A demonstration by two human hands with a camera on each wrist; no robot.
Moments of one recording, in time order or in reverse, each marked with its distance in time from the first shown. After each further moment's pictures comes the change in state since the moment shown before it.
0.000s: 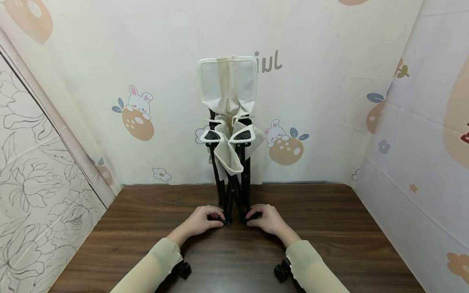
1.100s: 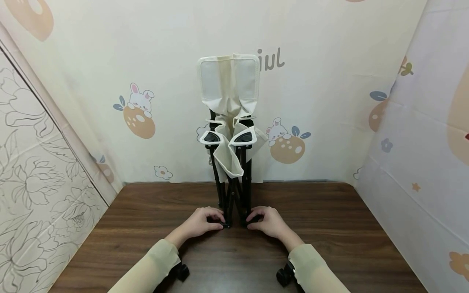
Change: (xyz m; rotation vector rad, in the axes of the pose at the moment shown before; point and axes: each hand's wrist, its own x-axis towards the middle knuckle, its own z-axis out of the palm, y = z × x) left_hand -0.005 0.003 0.000 -0.012 -0.022 -0.027; right_hand -0.003 0.003 -0.005 0.047 -0.034 -0.065
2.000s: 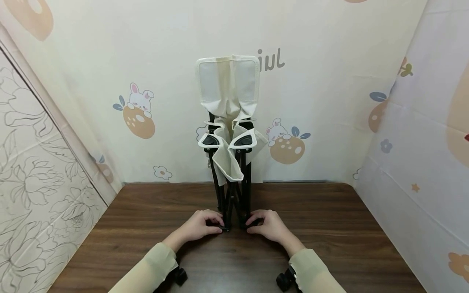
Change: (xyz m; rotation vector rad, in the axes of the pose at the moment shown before) left_hand -0.005 0.007 0.000 0.023 -0.003 0.027; right_hand -0.001 0.000 -0.003 -0.007 -0.021 0.012
